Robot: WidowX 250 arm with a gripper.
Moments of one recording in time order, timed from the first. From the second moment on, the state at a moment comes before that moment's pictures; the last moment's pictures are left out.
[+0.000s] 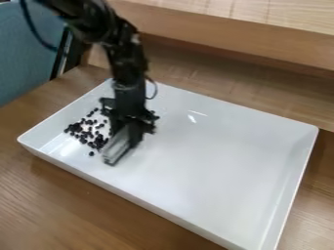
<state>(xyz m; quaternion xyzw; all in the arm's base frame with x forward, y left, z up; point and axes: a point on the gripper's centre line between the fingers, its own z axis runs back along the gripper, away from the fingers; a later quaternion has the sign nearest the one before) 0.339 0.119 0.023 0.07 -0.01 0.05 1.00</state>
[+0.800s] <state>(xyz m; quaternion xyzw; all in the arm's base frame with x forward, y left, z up) 0.340 0.162 0.025 0.06 -0.02 0.01 1.00</state>
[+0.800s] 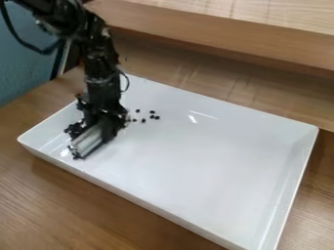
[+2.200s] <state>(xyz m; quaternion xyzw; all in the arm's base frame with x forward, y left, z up) 0.366 0.141 0.089 -0.04 -0.05 0.00 1.00</state>
